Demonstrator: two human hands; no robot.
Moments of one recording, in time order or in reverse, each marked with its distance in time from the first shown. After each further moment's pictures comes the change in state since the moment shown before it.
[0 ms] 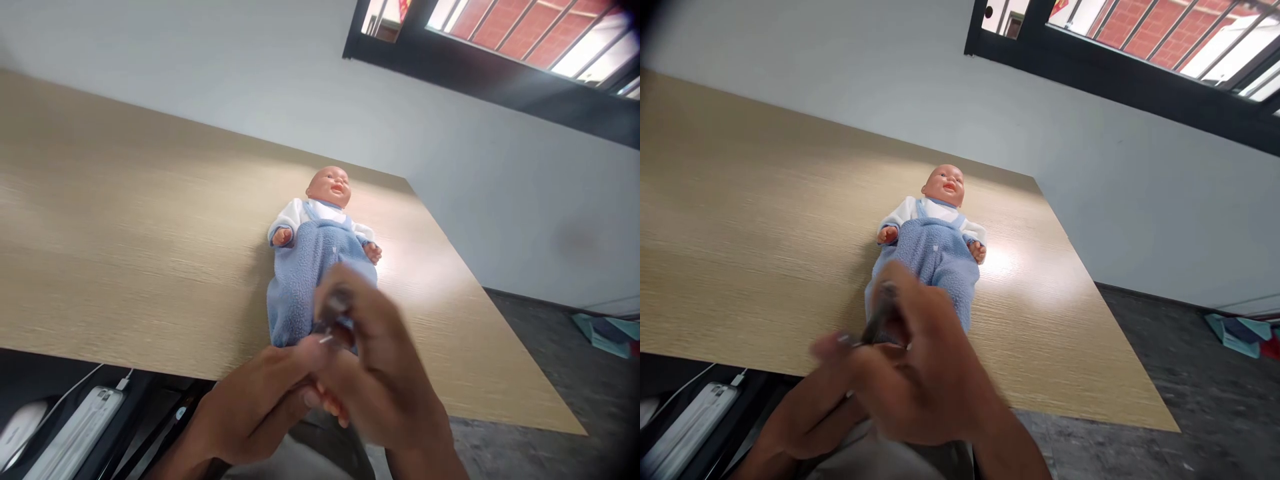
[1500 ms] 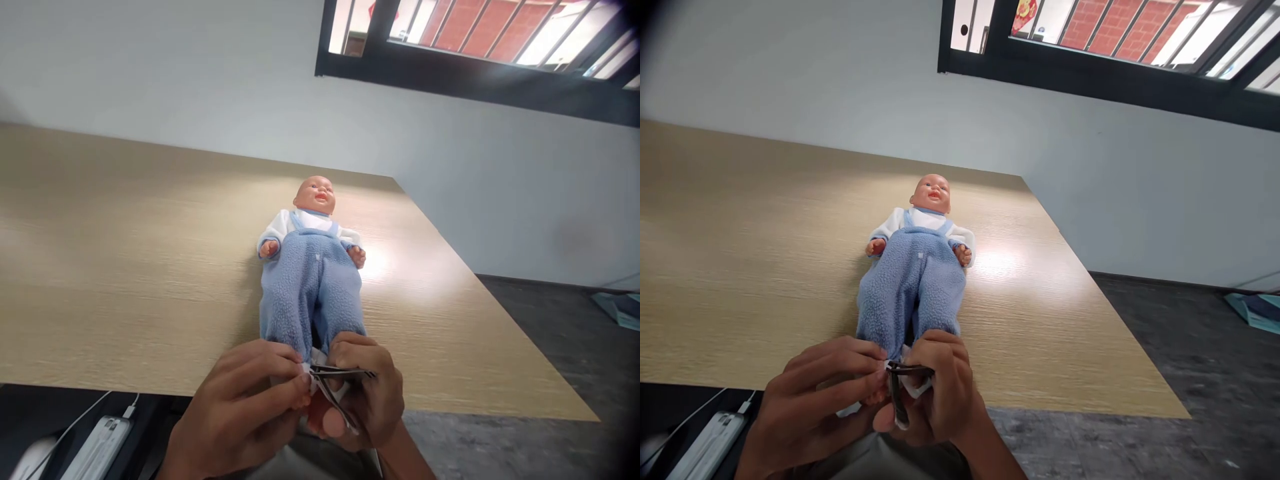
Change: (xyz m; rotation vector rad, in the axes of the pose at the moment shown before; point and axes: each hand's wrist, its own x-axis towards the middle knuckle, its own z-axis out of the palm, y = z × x) left_hand -0.010 -0.002 -0.007 0.288 -0.058 0.208; right_hand -0.059 0.087 0.033 -0.047 0.501 -0.445
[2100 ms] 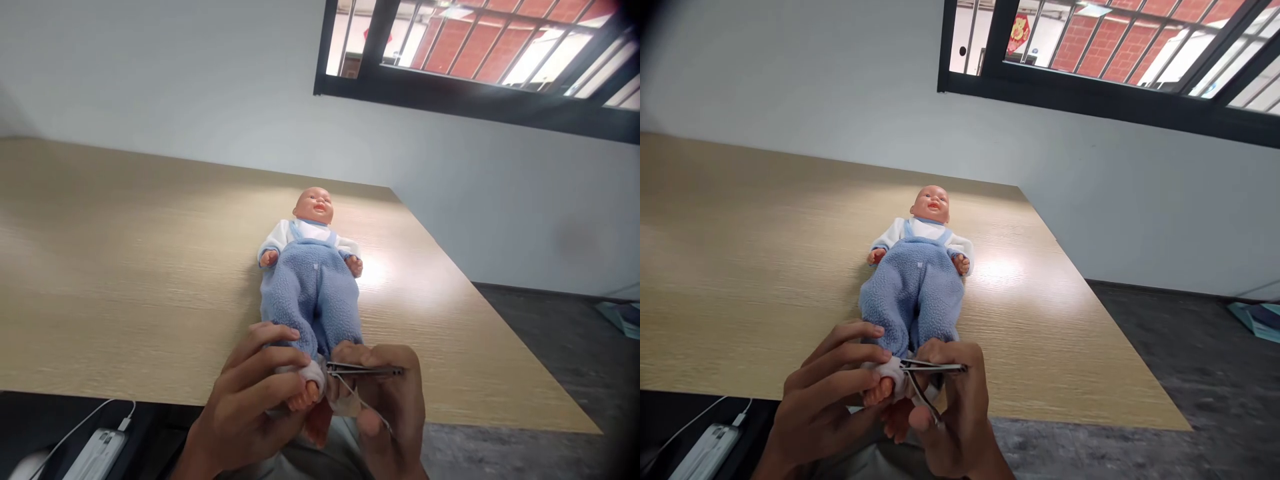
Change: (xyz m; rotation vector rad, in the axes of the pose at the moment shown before) left_hand 0.009 -0.003 0.015 0.013 0.168 -0.014; right_hand 0.008 -0.026 -0.003 0.349 0.125 0.259
